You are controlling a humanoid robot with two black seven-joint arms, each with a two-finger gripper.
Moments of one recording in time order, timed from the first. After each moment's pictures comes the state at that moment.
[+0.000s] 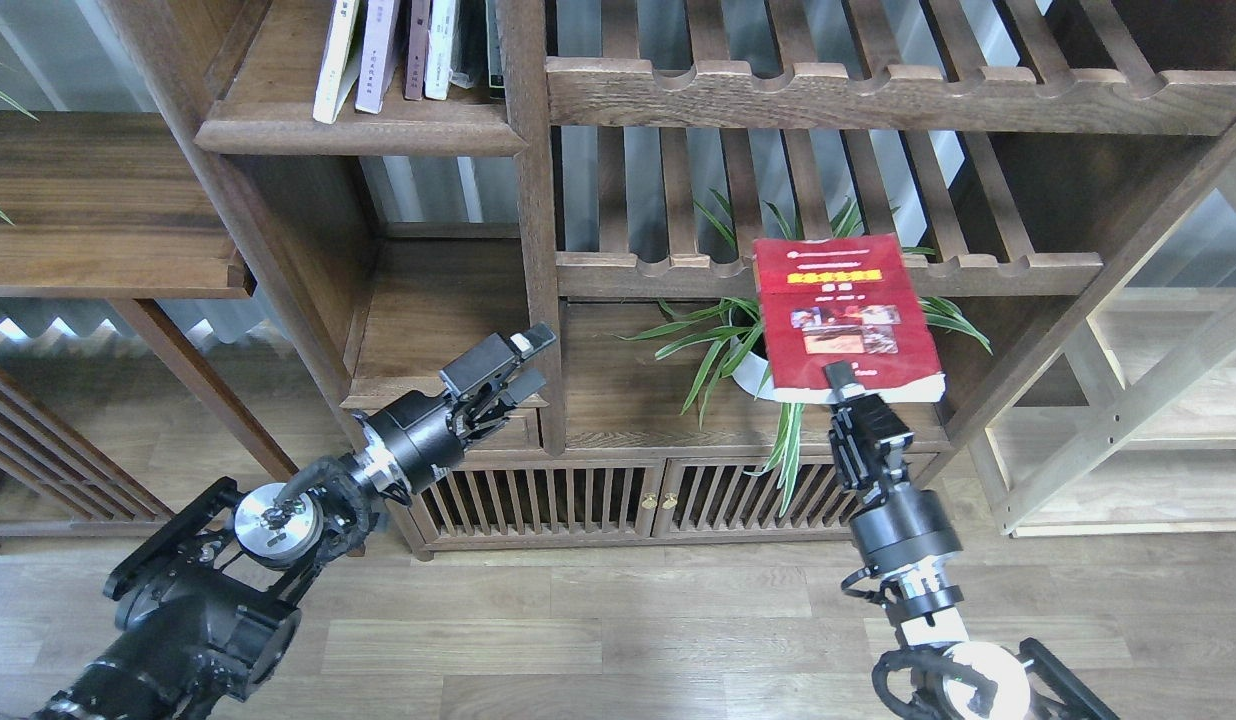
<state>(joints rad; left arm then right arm) -0.41 0.00 -1.02 -0.88 -0.29 -0.49 0.49 -0.12 -0.14 1.11 1.30 0.15 0.58 0.18</state>
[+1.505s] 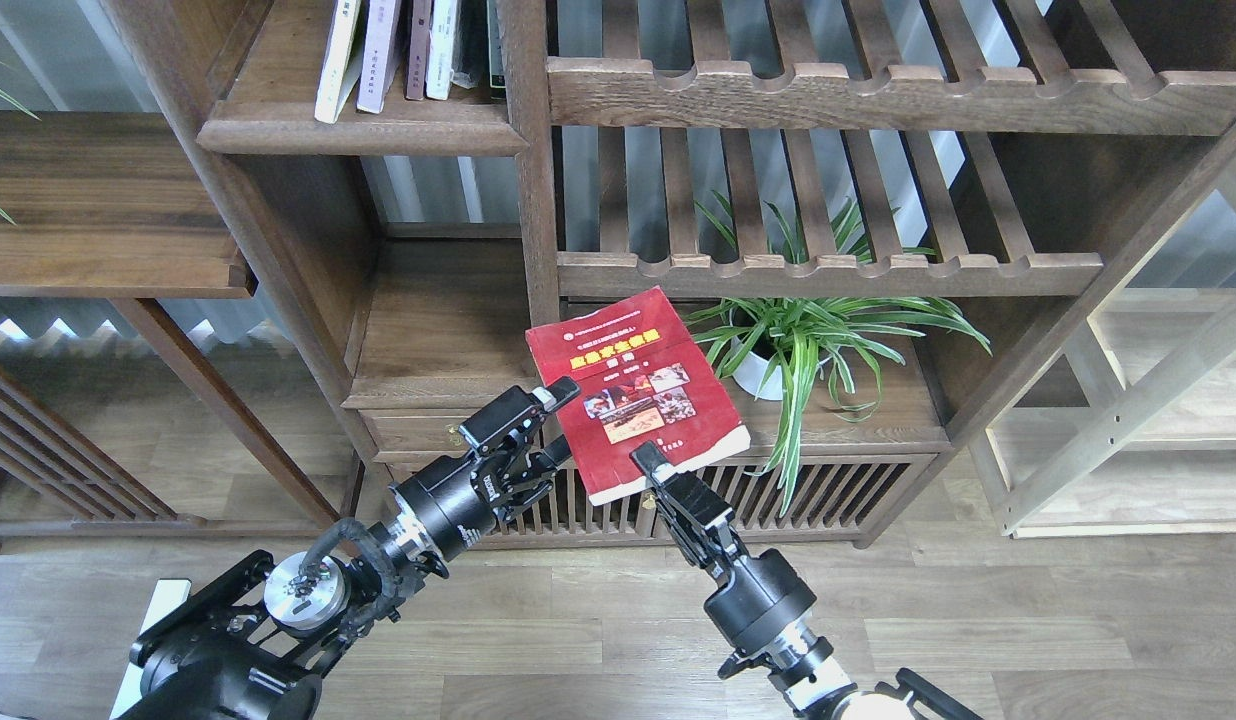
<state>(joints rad) -0.31 0.00 -0.86 -0.93 -0.54 -0.49 0.49 -0.08 -0.08 0.81 1.29 0.05 0.58 0.18</state>
